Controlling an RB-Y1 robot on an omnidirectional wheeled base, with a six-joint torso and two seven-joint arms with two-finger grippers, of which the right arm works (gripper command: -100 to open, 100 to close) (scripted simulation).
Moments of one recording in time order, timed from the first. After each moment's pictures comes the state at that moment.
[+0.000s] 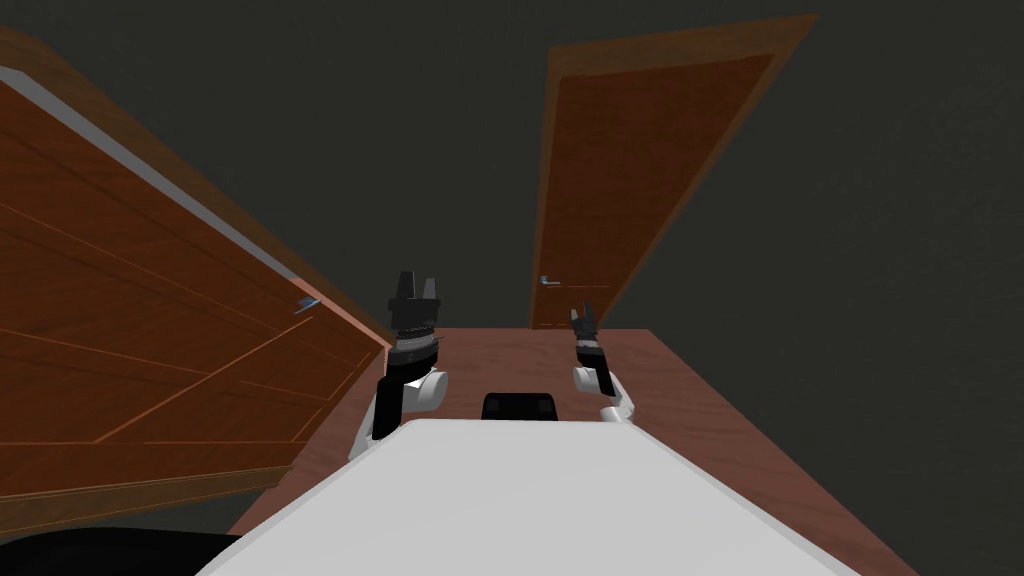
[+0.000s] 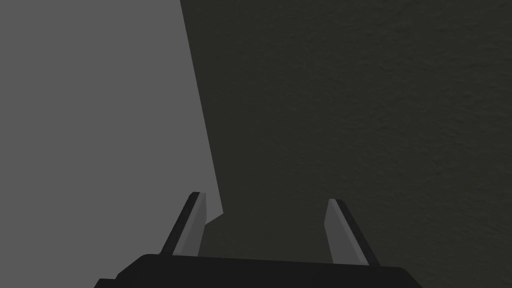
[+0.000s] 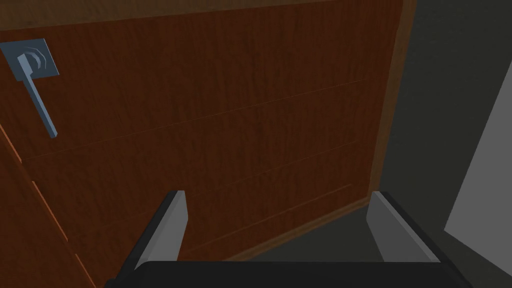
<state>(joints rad) 0.18 -0.09 -0.03 -1.51 -0.09 -0.68 -0.10</state>
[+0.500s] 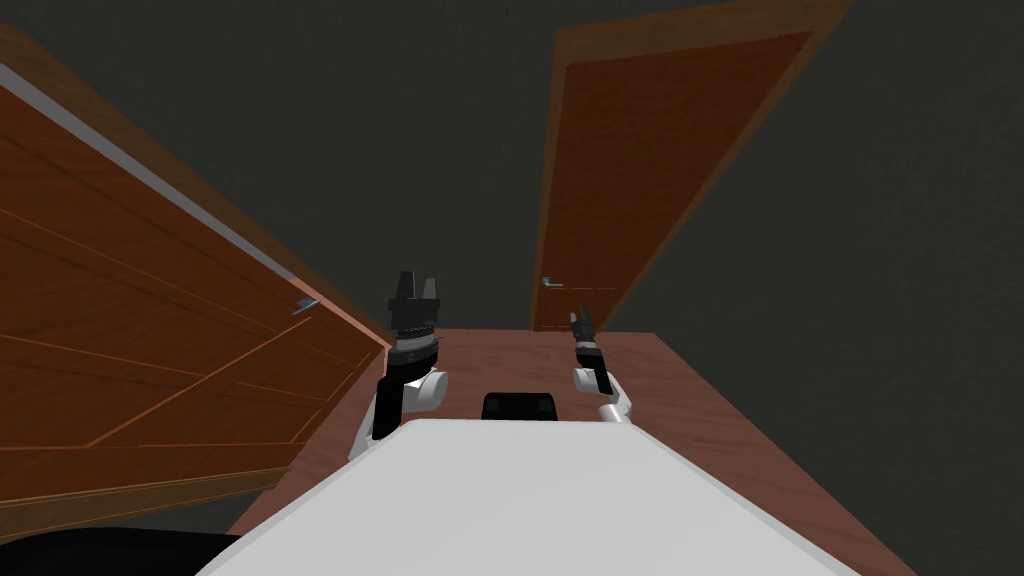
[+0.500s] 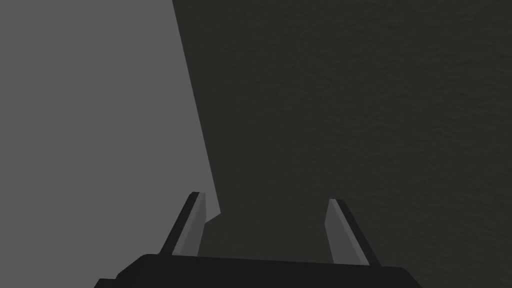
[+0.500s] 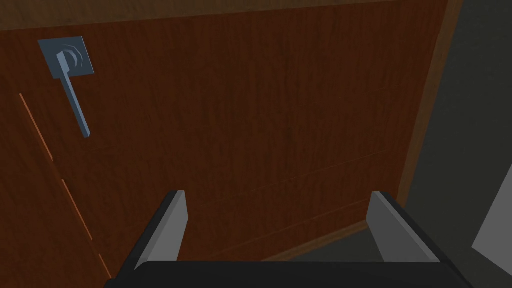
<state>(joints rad) 0.14 -0.10 -0.04 -1.39 -0.09 -0.70 -0.10</state>
